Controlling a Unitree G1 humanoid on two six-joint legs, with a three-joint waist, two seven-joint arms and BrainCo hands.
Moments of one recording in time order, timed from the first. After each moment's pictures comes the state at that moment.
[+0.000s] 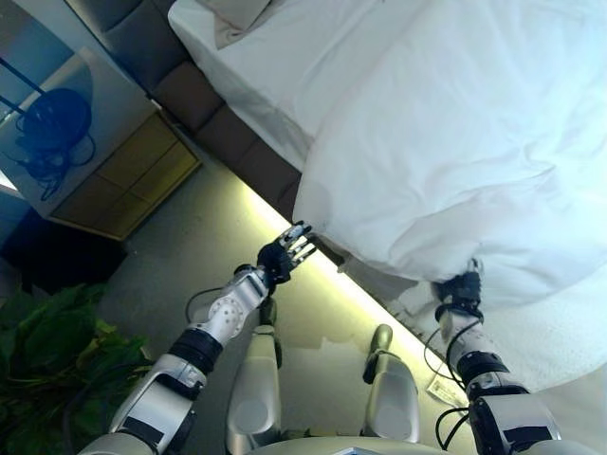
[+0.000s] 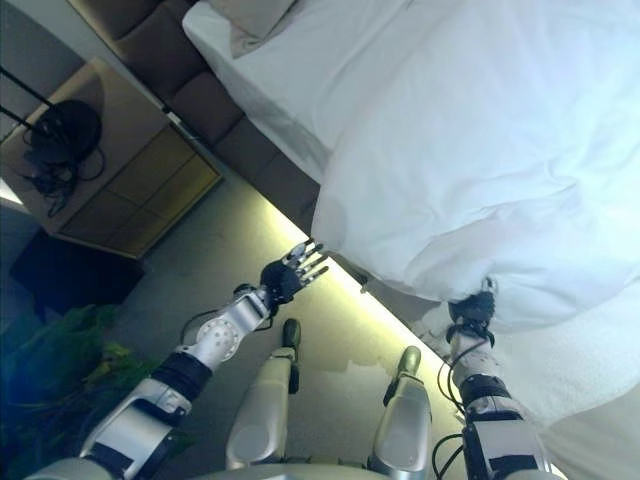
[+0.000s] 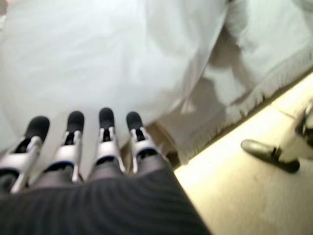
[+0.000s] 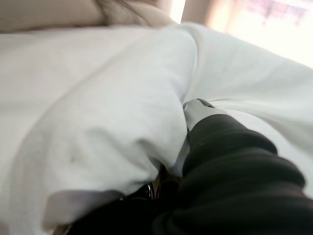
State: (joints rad) left arm -0.44 0.25 -0.45 0.48 -1.17 0.18 -0.12; right arm -0.37 -0.31 0.06 0.78 1.77 -0.20 0.19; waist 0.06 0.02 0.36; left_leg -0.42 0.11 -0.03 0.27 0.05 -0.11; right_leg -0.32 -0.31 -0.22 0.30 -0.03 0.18
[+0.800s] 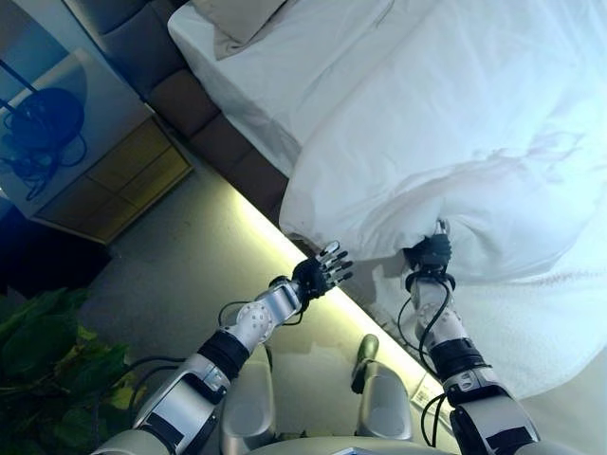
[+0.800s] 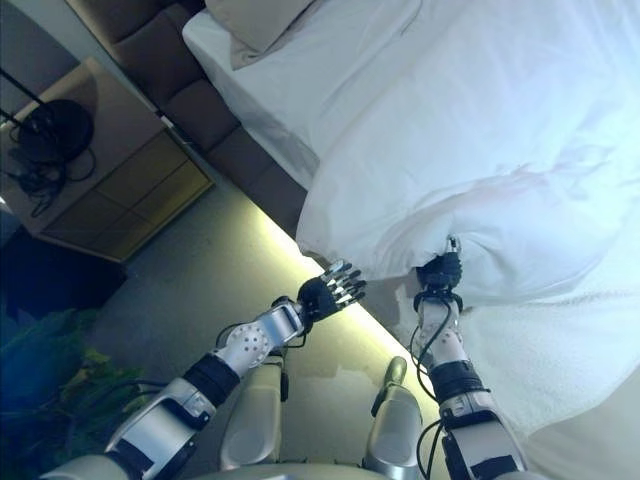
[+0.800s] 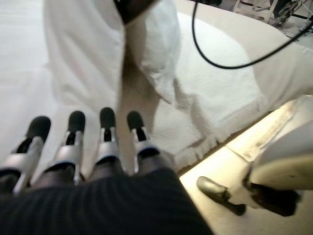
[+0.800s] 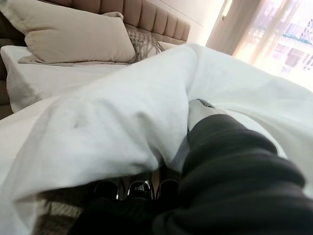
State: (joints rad) left arm -0.46 0.17 -0.58 0.50 -1.32 0.30 -0.01; right arm -0.37 -0.22 0.13 0.51 1.67 -0.33 -0.02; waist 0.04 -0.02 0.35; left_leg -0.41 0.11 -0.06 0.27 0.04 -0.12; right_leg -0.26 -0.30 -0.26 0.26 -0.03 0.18
